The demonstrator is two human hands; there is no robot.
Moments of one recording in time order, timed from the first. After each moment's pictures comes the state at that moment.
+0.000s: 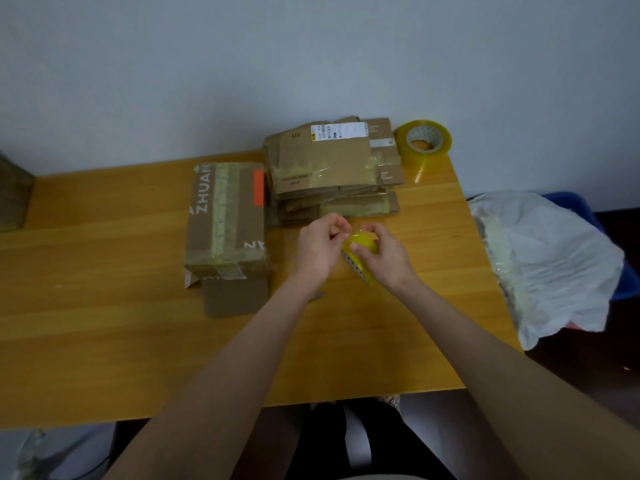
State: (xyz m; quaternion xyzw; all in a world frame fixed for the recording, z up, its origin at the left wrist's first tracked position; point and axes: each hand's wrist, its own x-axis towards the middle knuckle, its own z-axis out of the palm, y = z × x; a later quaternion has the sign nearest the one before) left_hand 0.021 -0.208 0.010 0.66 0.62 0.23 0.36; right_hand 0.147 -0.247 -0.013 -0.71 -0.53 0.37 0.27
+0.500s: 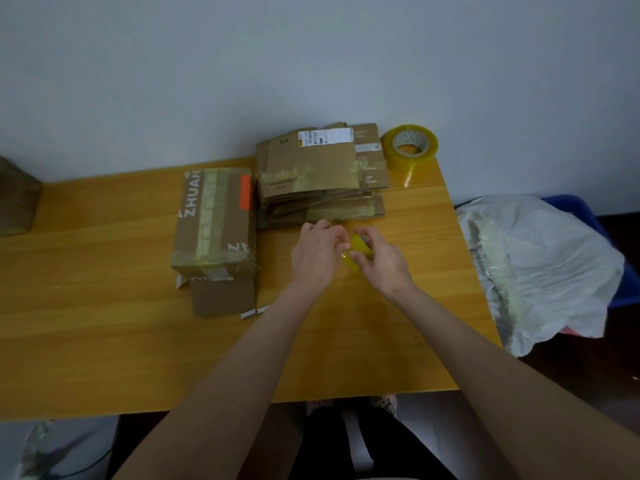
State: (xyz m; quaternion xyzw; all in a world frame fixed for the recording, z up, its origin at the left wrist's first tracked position) left_hand 0.057 -0.228 0.012 0.76 0.62 0.10 0.19; right_hand 0.182 -0.261 -0.014 -0.69 -0.59 0.33 0.24
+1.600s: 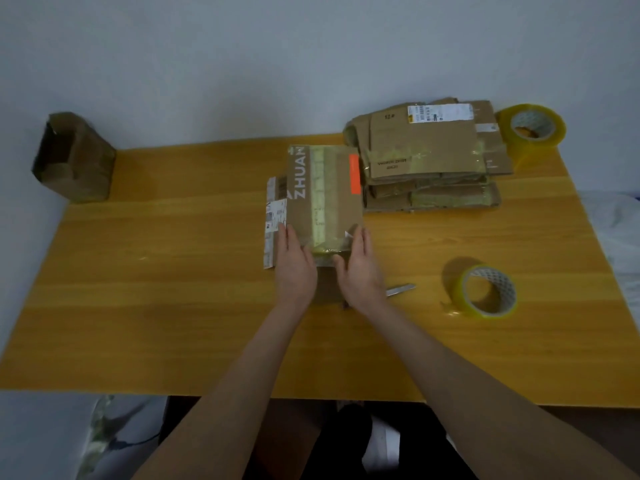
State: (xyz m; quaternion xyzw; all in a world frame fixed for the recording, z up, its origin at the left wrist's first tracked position) left_hand -0.177 -0.218 -0.045 0.61 0.73 0.21 0.23; right_hand -0.066 -0.237 -0.047 -0.71 -0.57 0.37 0.18
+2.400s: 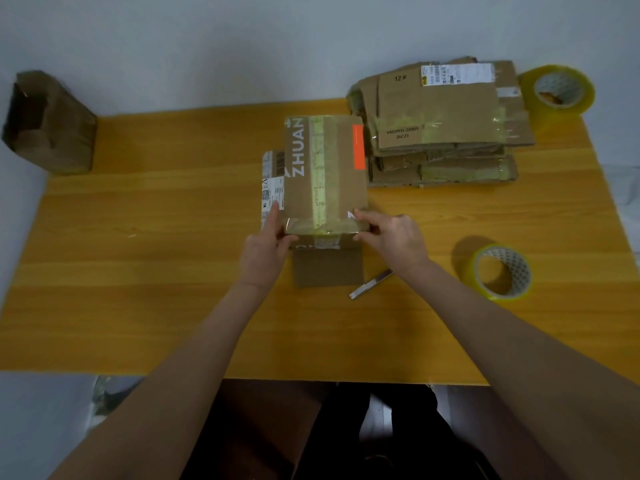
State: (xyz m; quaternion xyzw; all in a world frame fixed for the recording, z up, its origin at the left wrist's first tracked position) left_hand -0.242 -0.213 -0.062 0.71 0.65 0.21 0.19; right_hand -0.012 -0.211 -0.064 -0.65 -0.69 0.25 0.20
